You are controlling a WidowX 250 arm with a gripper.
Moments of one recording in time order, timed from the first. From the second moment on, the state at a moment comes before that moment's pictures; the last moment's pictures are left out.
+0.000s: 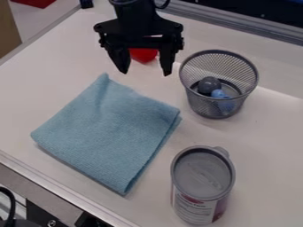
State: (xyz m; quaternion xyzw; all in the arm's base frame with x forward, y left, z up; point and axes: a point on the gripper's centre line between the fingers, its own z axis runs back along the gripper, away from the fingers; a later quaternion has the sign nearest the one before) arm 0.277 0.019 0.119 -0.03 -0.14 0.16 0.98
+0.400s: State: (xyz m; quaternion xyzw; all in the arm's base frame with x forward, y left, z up) arm 0.277 -0.002 0.116 -0.03 -0.12 0.21 0.97
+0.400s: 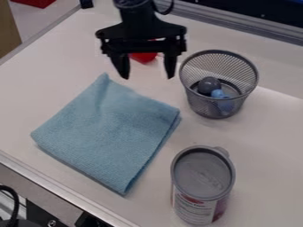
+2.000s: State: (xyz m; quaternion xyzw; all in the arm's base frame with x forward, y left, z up) arm 0.348 -0.062 0.085 0.01 -0.07 0.45 0.89
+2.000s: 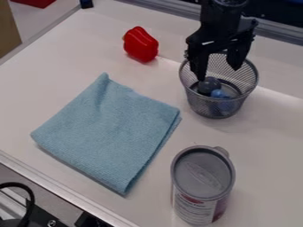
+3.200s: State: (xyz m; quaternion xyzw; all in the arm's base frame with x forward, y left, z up) arm 0.342 -0.065 0.056 -0.02 -0.05 0.50 0.87
